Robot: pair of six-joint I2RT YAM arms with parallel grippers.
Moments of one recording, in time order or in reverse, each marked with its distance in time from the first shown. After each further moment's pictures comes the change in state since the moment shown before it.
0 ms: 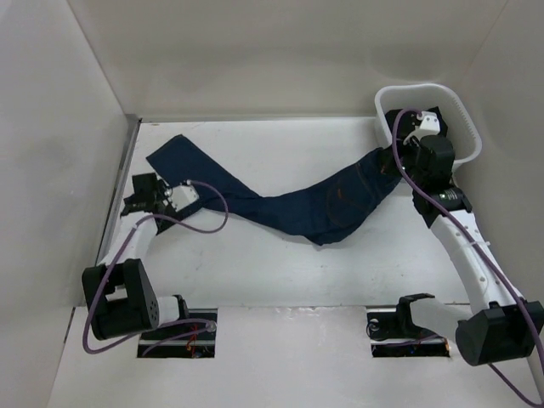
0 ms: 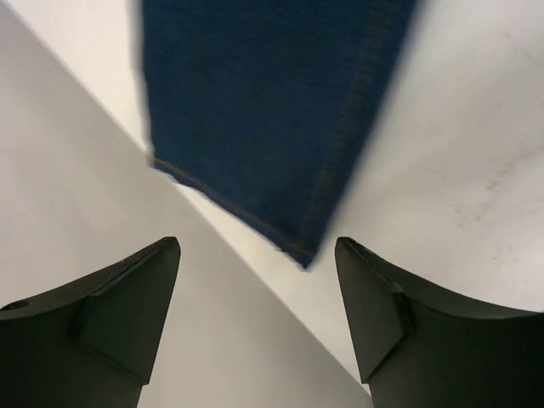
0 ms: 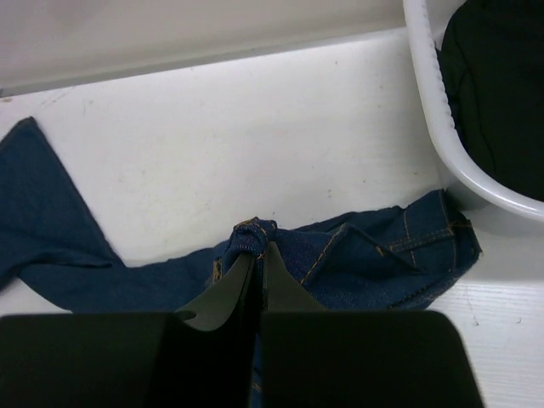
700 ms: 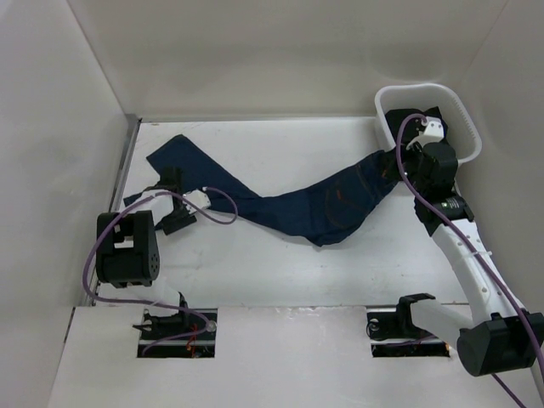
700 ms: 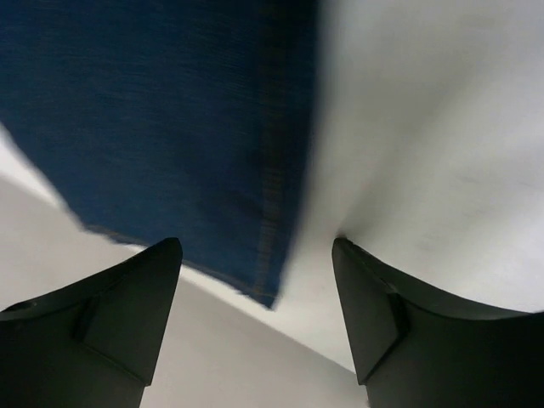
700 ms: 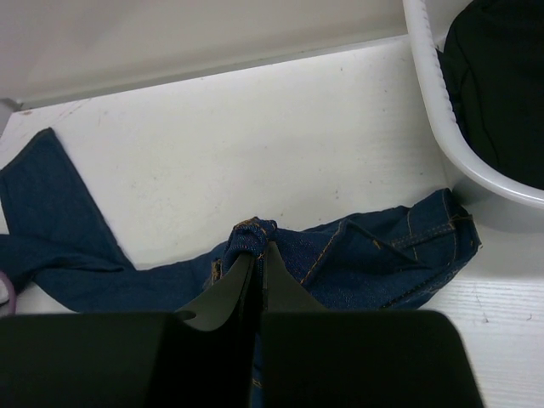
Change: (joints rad) left arm -0.132 0.325 0.193 -0.195 -0.119 -0.091; right arm -0.003 -0.084 -0.066 0.035 0.000 0.031
